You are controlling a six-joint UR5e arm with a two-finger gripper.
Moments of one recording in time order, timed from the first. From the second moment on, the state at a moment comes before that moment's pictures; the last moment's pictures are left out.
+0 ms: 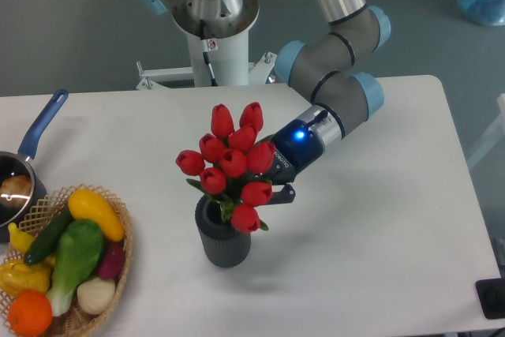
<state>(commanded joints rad) 2.69 -2.02 -1.90 -0.72 0.00 1.44</state>
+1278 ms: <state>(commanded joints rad) 2.69 -2.05 -1.93 -0.72 0.01 1.52</state>
